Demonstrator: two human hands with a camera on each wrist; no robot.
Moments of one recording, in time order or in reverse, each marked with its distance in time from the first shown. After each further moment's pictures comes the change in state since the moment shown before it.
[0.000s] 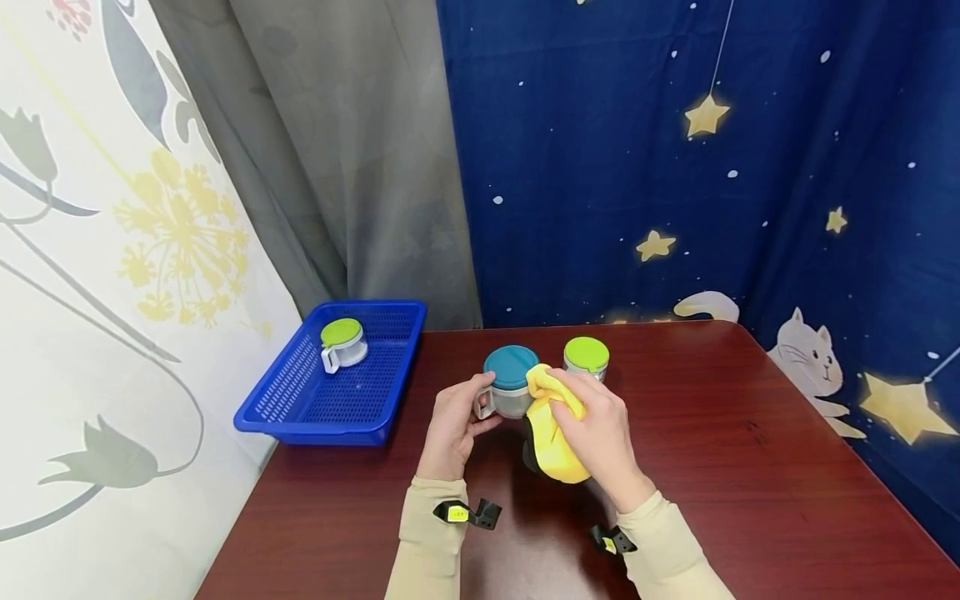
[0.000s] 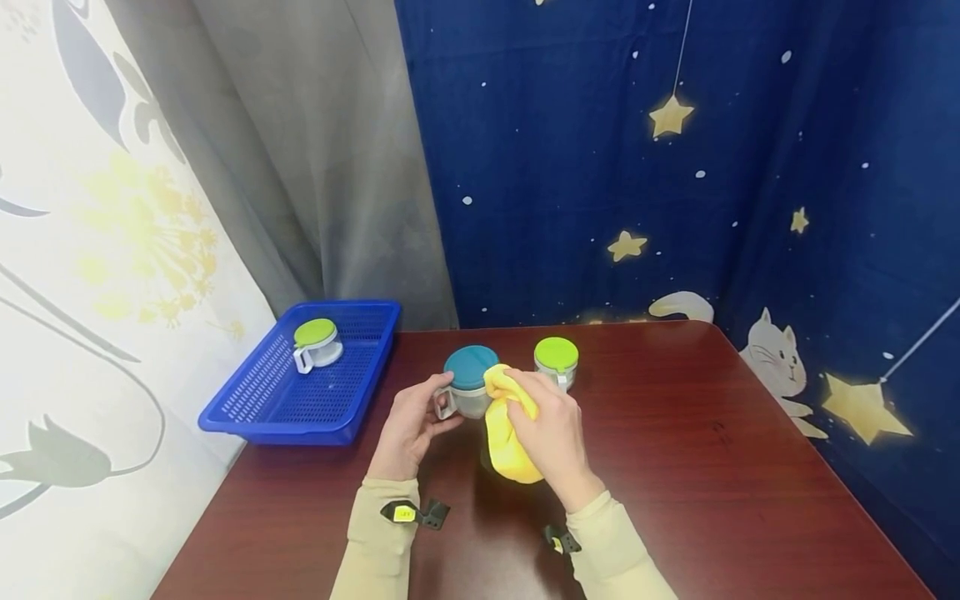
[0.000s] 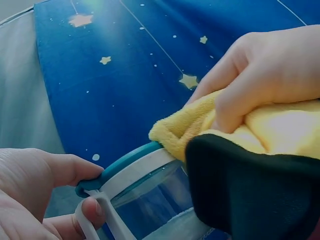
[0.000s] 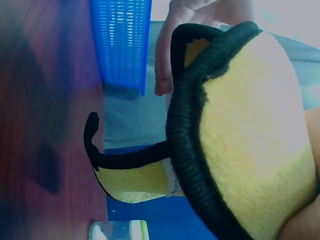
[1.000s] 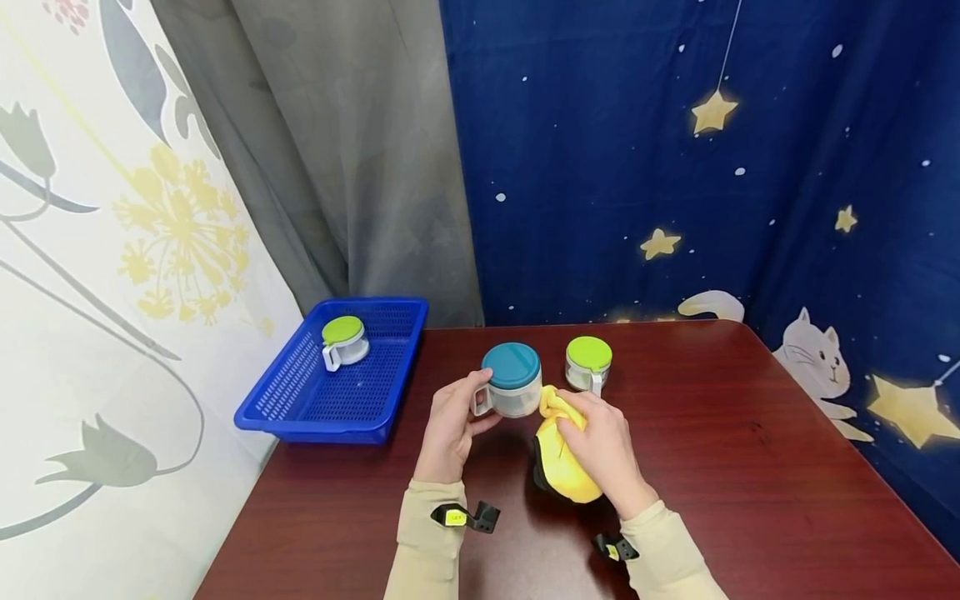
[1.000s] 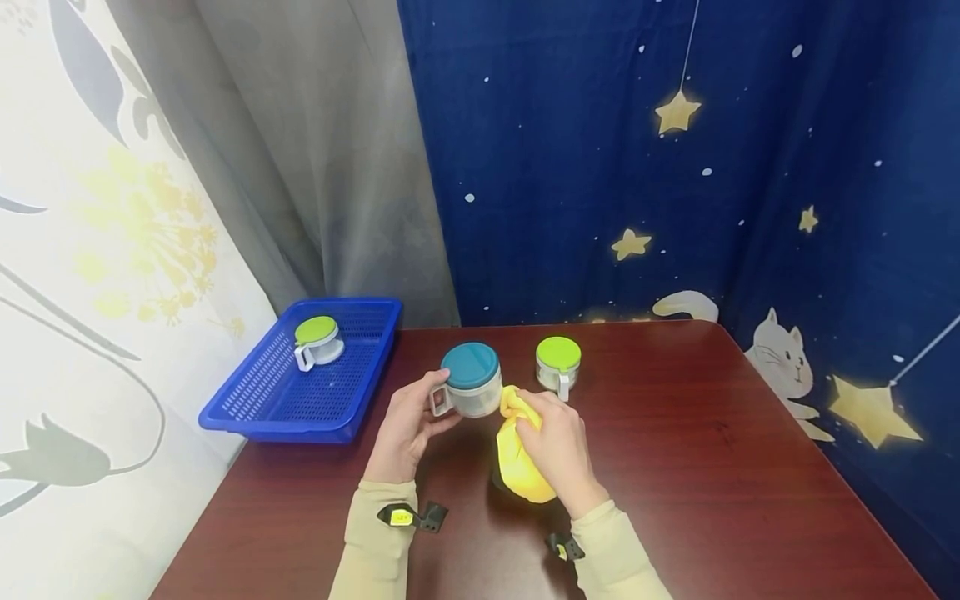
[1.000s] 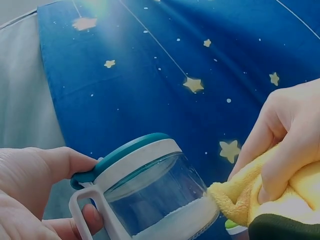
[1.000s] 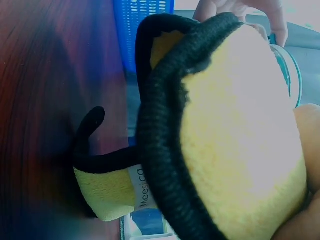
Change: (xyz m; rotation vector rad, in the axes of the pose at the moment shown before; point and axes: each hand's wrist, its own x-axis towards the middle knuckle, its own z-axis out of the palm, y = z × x) left_hand -0.002 0.004 -0.001 -0.014 -0.001 0.039; right_hand -0.014 0.021 0.008 -0.088 -0.118 0.122
